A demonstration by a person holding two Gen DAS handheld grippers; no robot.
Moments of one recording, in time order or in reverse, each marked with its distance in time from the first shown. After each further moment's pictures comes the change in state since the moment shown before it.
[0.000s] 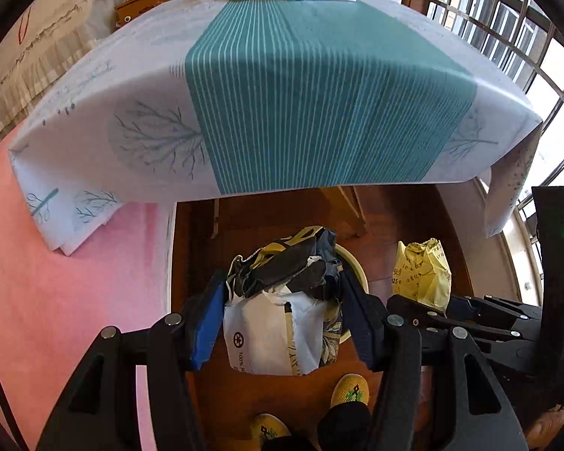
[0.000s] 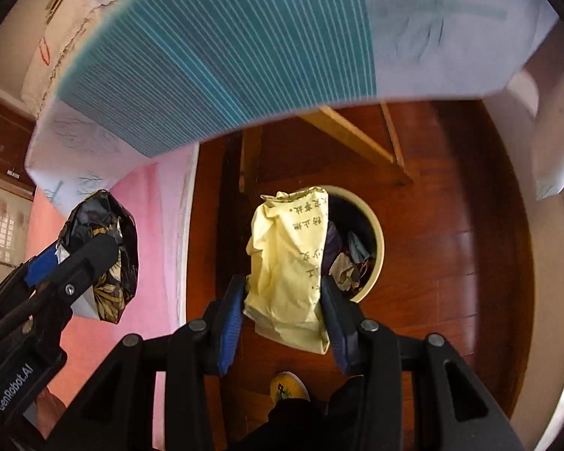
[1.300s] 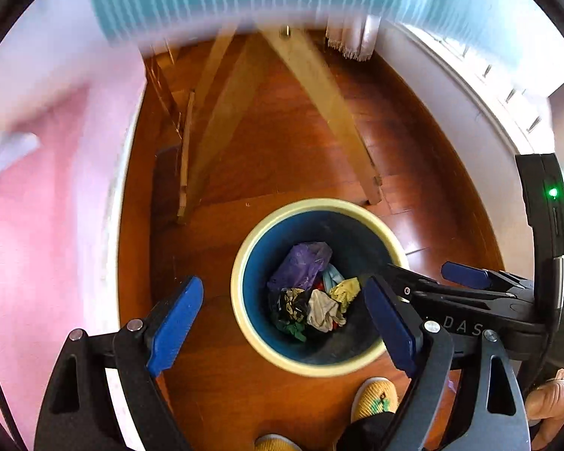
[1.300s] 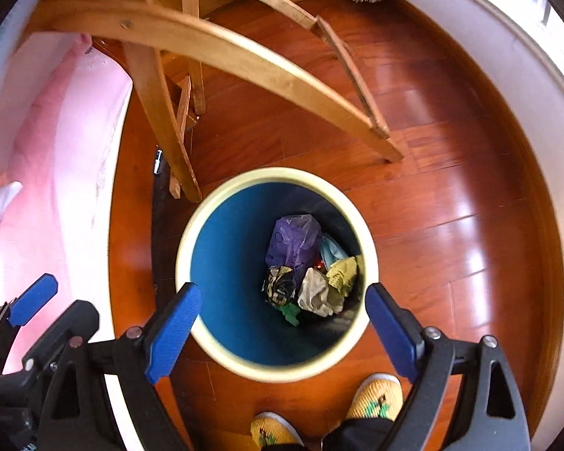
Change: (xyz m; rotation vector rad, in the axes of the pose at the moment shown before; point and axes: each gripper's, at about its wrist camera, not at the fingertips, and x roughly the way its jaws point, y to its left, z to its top) left arm 0.153 -0.001 -0.038 0.062 0.068 -0.043; right arm 0.140 -0.059 0.006 0.140 -0.055 -0.099
